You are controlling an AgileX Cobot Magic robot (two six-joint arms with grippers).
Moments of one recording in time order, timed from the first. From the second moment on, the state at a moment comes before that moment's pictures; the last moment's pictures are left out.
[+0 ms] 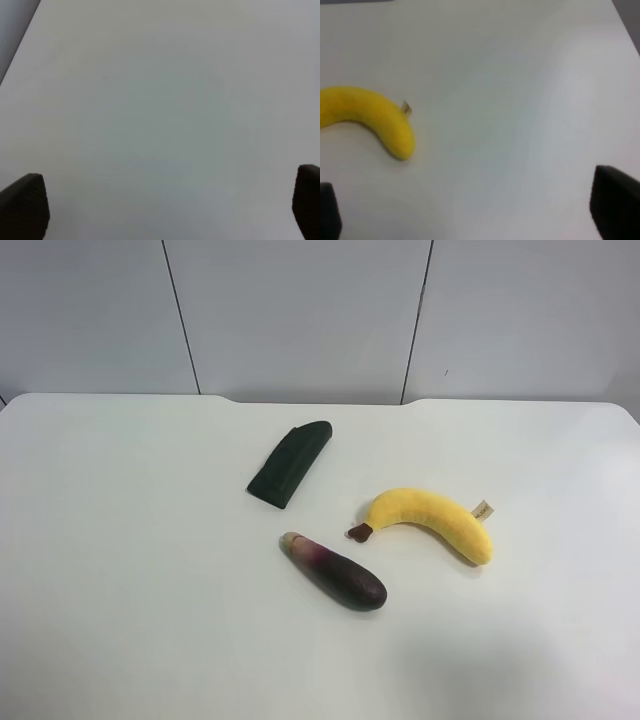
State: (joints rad) left arm 0.08 -0.01 -0.51 0.01 1.06 -0.01; right arm -0.05 0.00 -0.51 0.03 1.06 -0.05
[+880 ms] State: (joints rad) left arm 0.08 -0.01 -0.51 0.01 1.06 -0.01; right arm -0.05 0.00 -0.51 0.03 1.06 -0.05
